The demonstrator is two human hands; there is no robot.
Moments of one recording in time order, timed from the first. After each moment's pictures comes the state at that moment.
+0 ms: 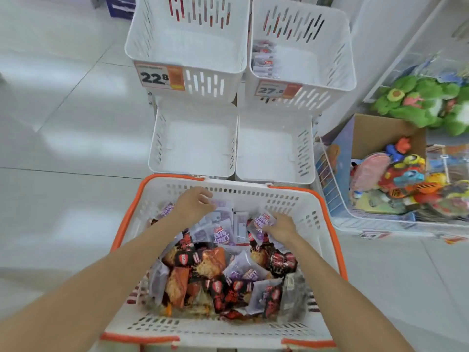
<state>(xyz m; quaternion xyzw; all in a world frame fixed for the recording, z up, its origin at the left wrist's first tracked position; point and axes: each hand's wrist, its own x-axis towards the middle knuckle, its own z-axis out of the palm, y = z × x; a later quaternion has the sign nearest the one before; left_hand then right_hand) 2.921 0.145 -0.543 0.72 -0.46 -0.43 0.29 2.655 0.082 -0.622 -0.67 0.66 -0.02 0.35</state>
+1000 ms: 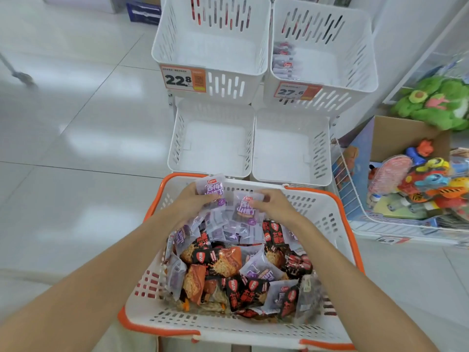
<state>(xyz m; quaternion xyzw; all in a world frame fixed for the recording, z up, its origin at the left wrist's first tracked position) 2.955 0.163 -0.526 0.60 -0.31 -0.60 0.43 2.733 0.092 -0.530 -0.67 0.52 -0.14 0.51</state>
